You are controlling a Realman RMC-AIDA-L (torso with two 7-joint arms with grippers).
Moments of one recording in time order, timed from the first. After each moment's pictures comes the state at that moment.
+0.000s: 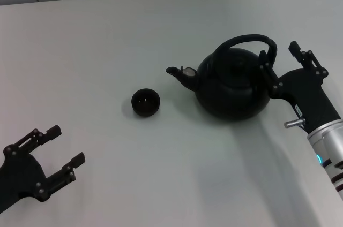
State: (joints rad) left arm -0.23 -2.05 0.58 0.27 1.81 1.63 -0.58; right arm 0.34 2.08 -0.08 0.40 -1.42 -1.42 -0.18
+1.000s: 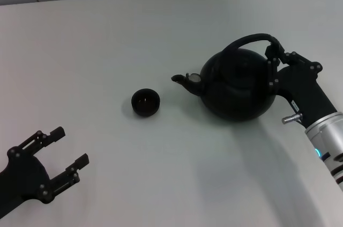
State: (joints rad) left arm -0.22 -2.06 0.58 0.27 1.81 1.64 -0.58; right arm 0.37 2.09 -0.09 0.34 -1.45 -1.39 -0.12
